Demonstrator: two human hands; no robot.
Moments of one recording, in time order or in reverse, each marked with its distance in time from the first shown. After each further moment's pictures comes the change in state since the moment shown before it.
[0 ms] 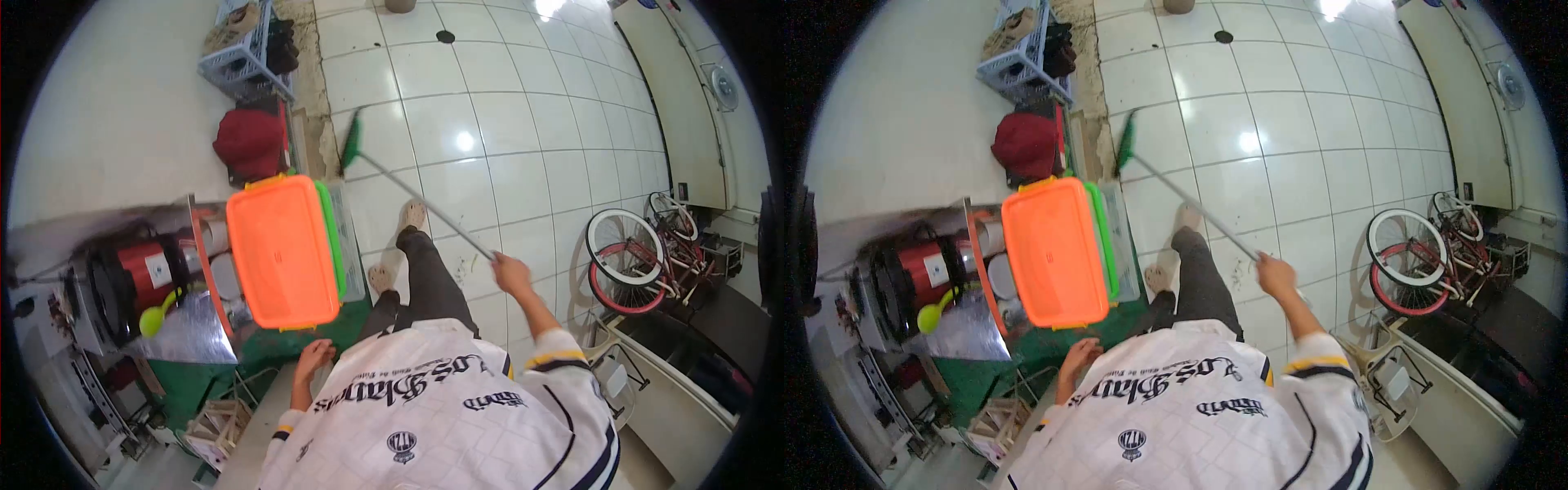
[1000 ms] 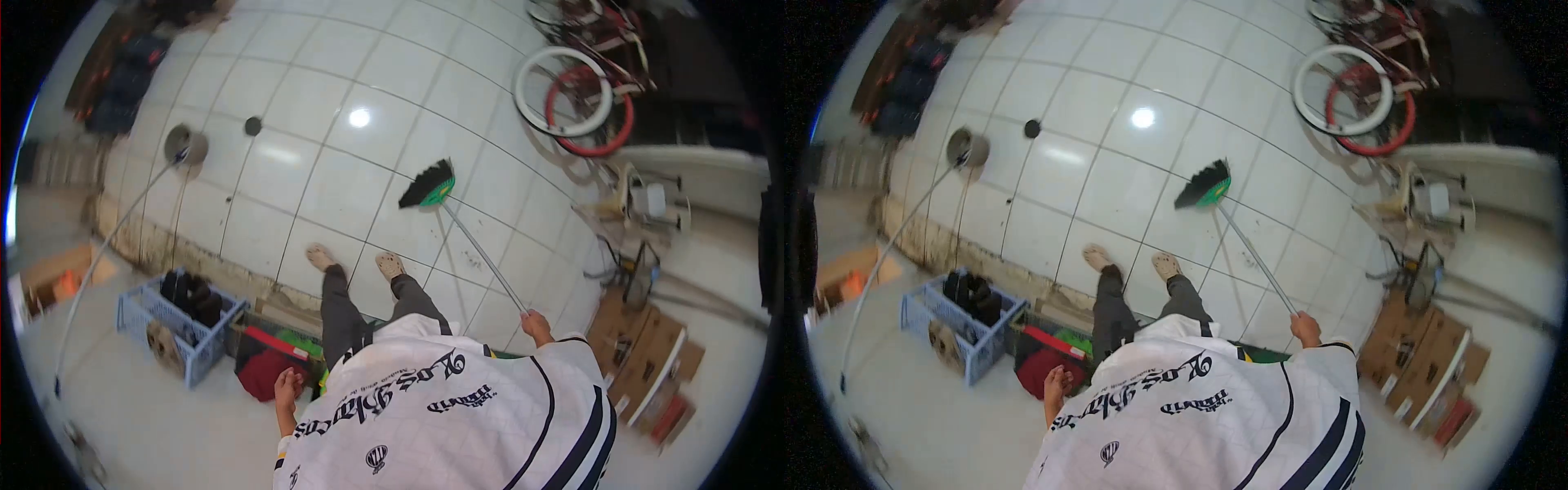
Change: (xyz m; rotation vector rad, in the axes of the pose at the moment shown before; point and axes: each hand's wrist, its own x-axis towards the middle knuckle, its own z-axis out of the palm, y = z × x) left_hand 0.218 0.630 0.096 0.704 -0.010 0.006; right_hand -0.023 0.059 0.028 0.650 -0.179 1.176
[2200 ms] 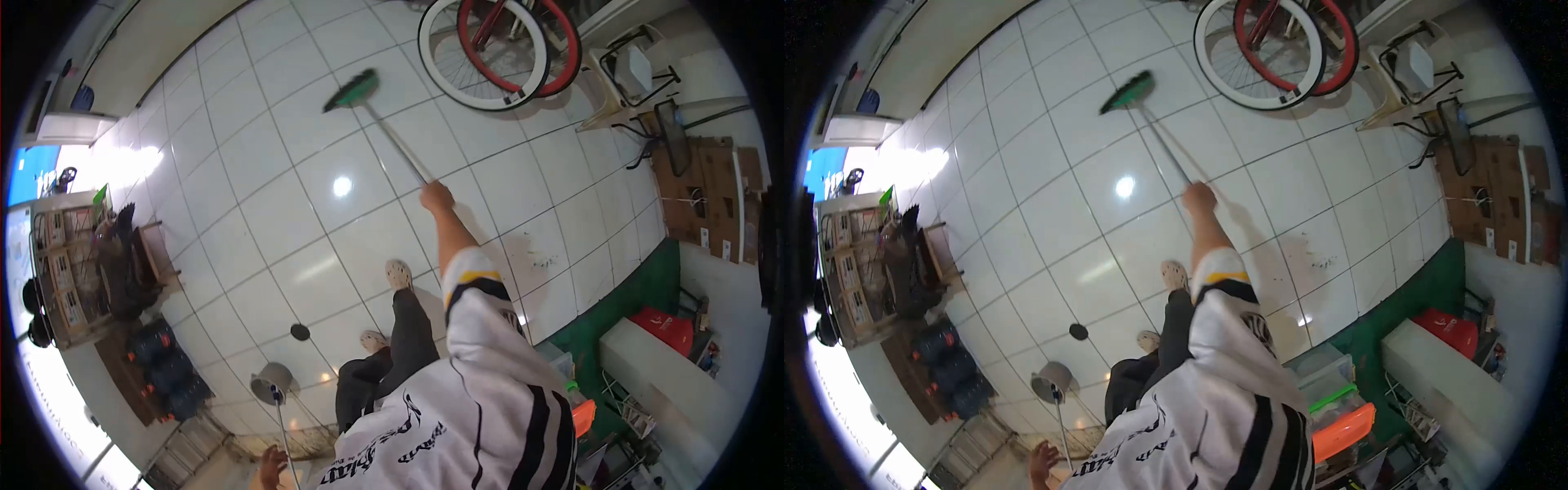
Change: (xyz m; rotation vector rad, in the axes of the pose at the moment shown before) left_hand 0.146 0.835 0.078 0.783 0.057 0.083; right_hand 0.507 -0.475 -0.387 0.890 0.208 0.367
